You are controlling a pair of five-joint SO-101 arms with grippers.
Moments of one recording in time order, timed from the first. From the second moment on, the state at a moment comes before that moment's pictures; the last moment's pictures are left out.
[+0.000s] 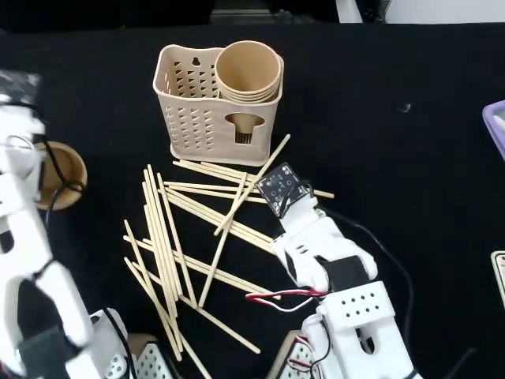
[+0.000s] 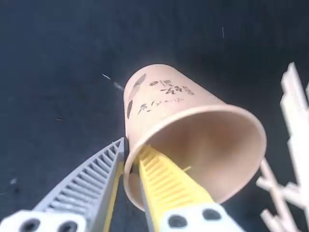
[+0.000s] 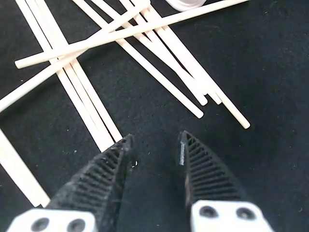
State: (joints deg) left arm -34.2 -26.6 12.9 71.3 -30.5; right arm -14.2 -66.2 77.2 54.4 23.2
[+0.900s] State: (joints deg) left arm 8.6 -12.3 -35.6 80.0 10.1; right arm -14.2 -66.3 85.1 41.4 16.7
